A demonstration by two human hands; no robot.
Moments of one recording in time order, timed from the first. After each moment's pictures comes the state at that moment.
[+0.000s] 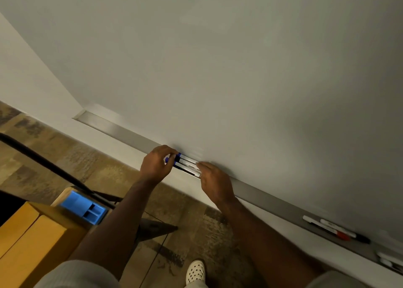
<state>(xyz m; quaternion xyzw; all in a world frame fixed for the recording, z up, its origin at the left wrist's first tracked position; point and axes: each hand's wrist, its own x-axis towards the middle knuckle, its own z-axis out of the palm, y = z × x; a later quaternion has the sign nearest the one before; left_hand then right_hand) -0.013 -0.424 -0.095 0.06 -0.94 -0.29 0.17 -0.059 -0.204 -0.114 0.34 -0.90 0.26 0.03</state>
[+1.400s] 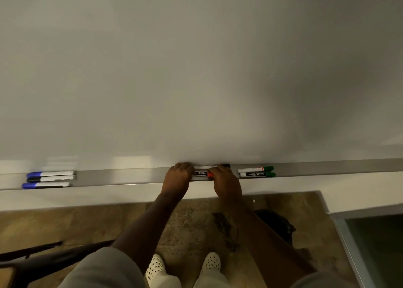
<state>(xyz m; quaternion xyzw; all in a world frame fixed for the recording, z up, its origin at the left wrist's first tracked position) -0.037 0.027 -0.121 -0.22 -0.97 -0.14 0.02 -0.003 0.218 -0.132 0.04 -0.98 0.16 0.07</state>
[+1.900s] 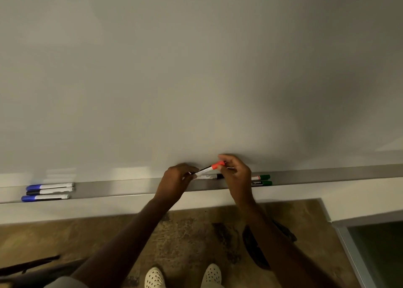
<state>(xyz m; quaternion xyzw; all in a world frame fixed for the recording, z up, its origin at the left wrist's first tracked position) -0.042 0.025 -0.049 -0.16 -0.89 -0.42 -0.02 -0.009 0.229 -0.025 -0.09 -0.80 0.58 0.13</state>
